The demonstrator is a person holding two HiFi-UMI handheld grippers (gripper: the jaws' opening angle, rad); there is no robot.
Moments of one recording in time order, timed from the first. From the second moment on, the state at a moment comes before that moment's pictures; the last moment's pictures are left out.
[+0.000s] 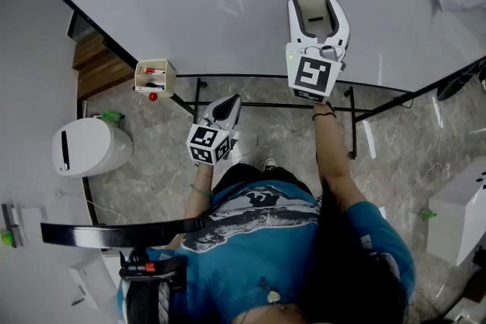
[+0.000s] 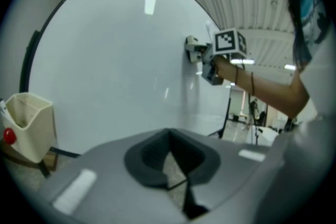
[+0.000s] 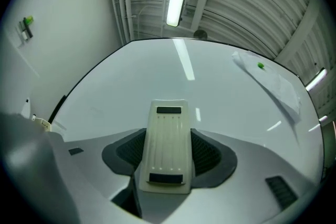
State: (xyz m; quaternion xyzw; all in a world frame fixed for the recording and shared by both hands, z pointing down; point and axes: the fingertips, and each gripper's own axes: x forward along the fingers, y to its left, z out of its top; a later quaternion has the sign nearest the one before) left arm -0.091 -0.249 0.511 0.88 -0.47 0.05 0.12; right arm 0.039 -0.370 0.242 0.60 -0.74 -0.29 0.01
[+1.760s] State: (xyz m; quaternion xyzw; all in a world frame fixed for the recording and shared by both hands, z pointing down) left arm -0.042 -0.250 0.511 0.90 -0.41 0.06 0.13; right arm 0.255 -0.363 0.224 0.70 -0.70 -0.16 -0.06
